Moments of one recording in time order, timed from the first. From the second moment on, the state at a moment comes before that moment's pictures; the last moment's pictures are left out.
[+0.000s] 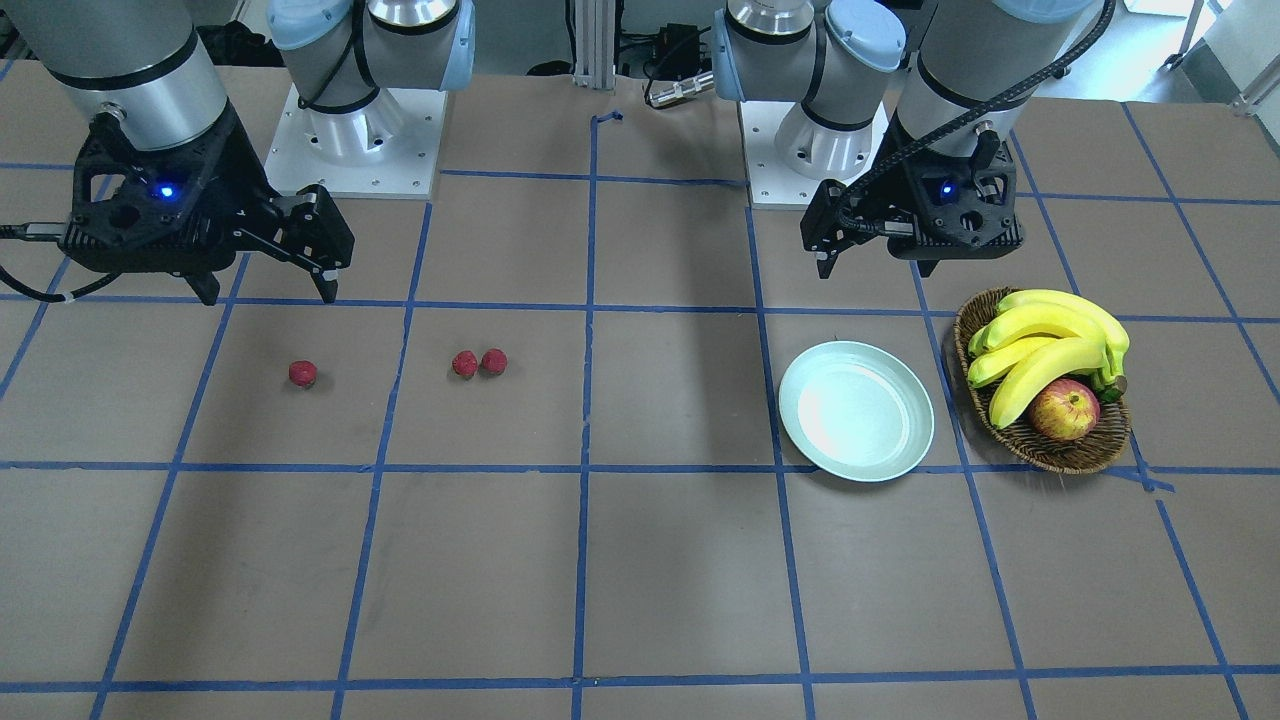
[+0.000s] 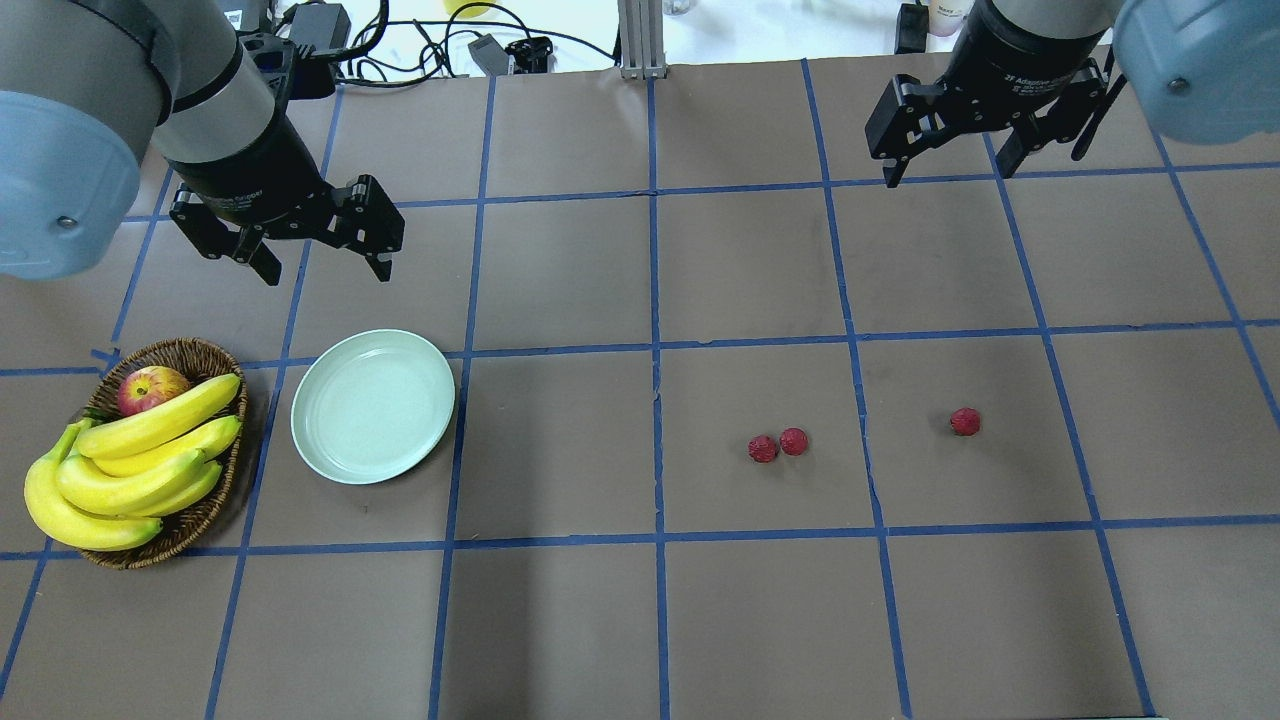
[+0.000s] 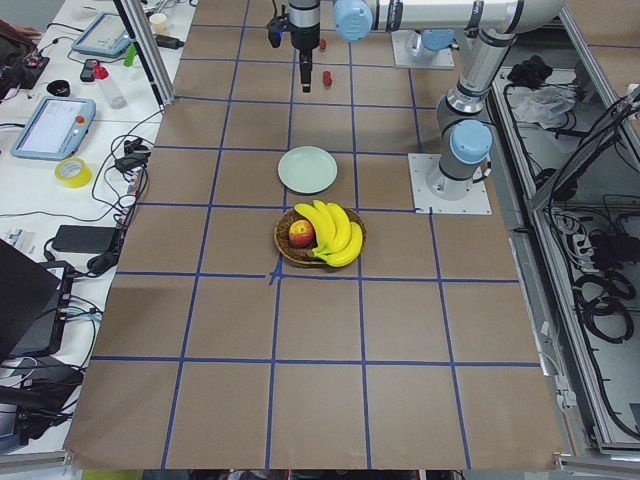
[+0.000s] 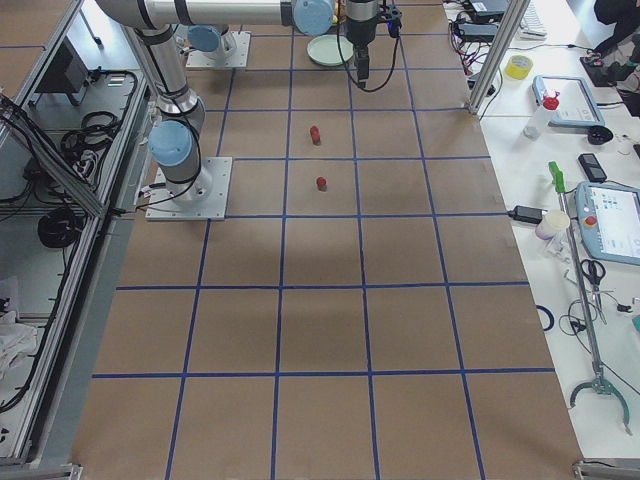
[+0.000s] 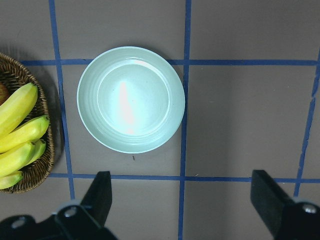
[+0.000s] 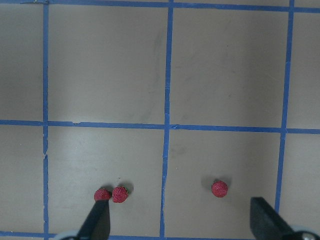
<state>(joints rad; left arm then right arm) -1.56 -1.55 -1.64 -1.54 1.62 -0.01 1.56 -1.52 1.54 -1.65 -1.57 -0.06</state>
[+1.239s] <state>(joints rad) -1.56 -1.56 -1.66 -1.54 1.64 -0.01 1.29 -1.51 2.22 -2.19 -1.55 -0.37</state>
